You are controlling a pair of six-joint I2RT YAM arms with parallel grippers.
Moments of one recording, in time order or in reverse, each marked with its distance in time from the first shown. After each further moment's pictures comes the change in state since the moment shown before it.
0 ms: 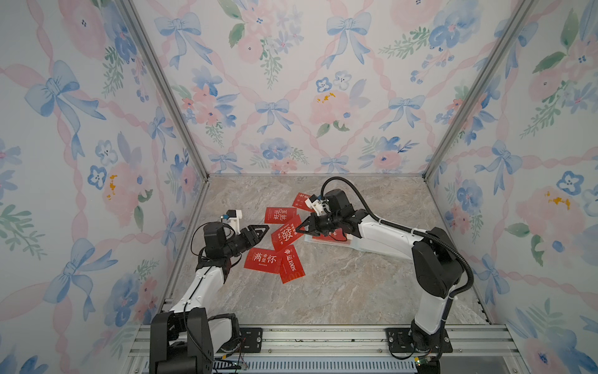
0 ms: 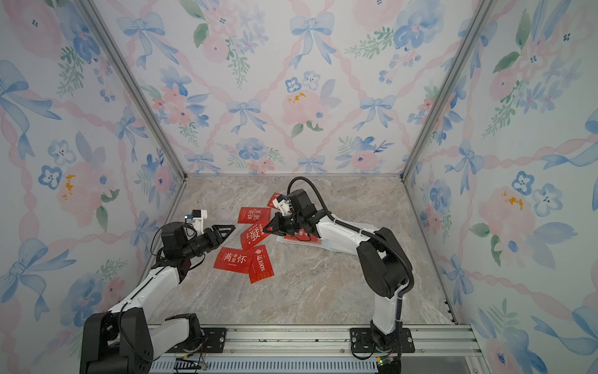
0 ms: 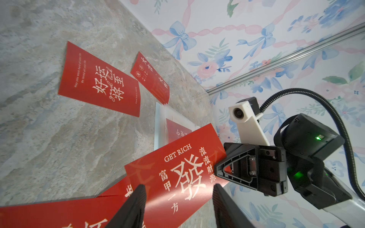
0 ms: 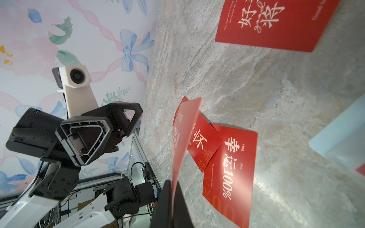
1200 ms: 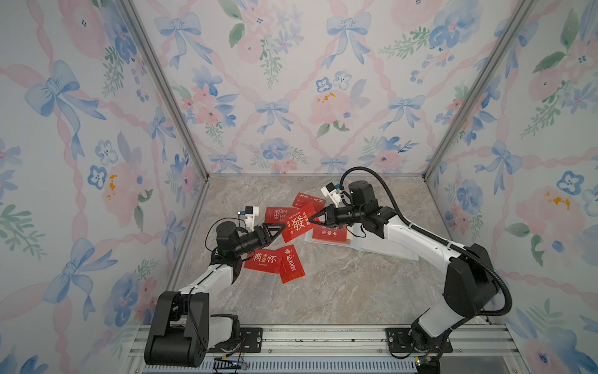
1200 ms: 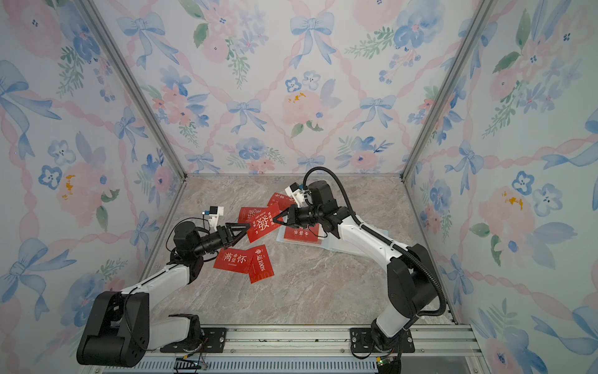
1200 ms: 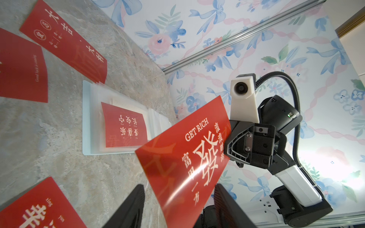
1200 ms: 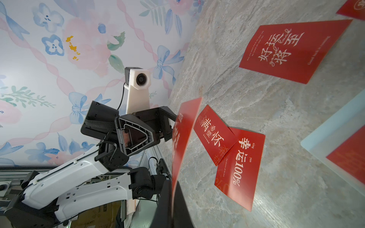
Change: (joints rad) left arm -0.179 0.117 -0.051 0.467 0.116 -0.347; right arm -0.089 -0.219 -0.095 0.043 -0.090 -0.024
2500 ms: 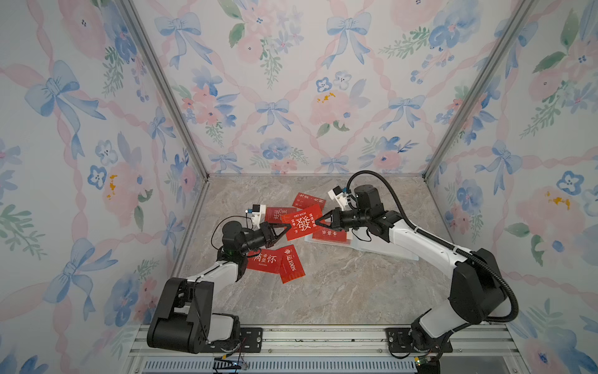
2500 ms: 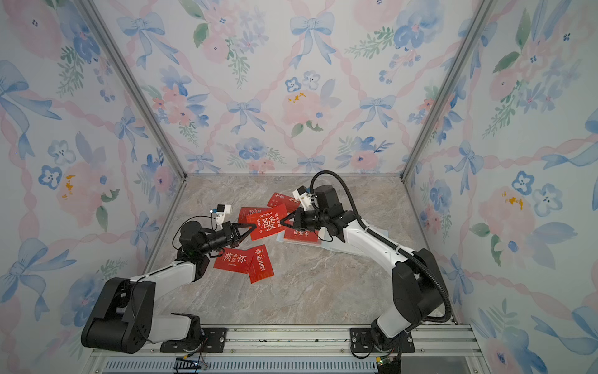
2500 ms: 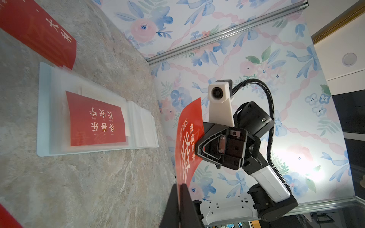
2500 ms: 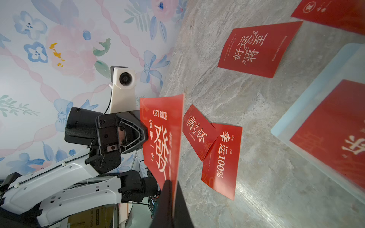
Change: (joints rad) left arm -0.074 0.095 0.024 0.158 0.008 -0.153; right arm -0.033 -0.055 -0.079 -0.042 0.058 -0.043
